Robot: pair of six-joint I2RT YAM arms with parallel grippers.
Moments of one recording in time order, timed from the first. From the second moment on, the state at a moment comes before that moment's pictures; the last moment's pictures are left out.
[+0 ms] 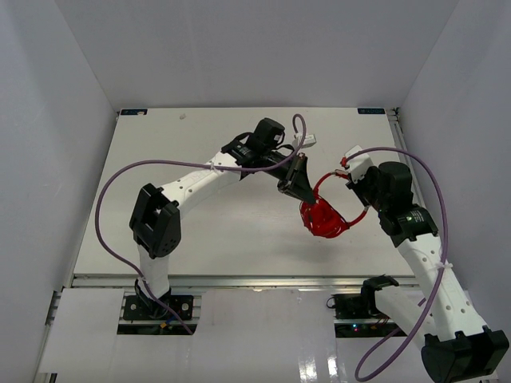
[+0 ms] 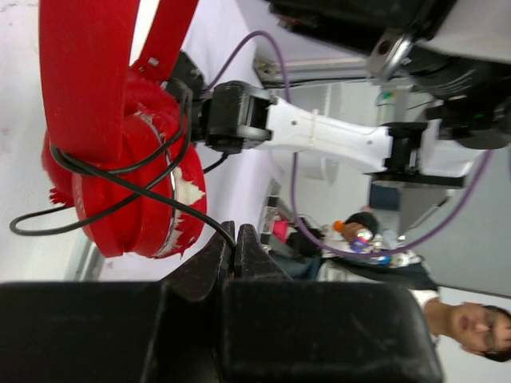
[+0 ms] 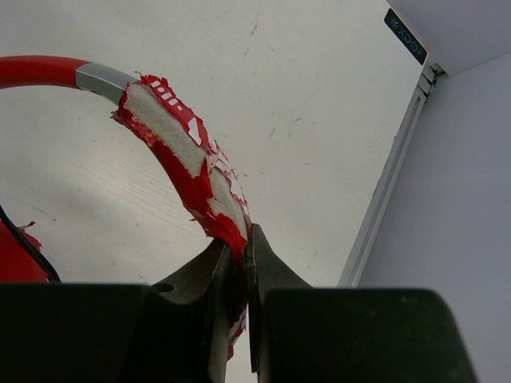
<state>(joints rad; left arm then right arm) -0.77 1.91 1.71 -0.47 1.05 -0.65 0.24 0.83 0.85 -0.51 -0.01 -0.56</state>
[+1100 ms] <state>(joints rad) -0.78 1.96 1.62 -0.14 0.82 -1.12 0.29 0.89 0.80 -0.47 0.04 -0.33</state>
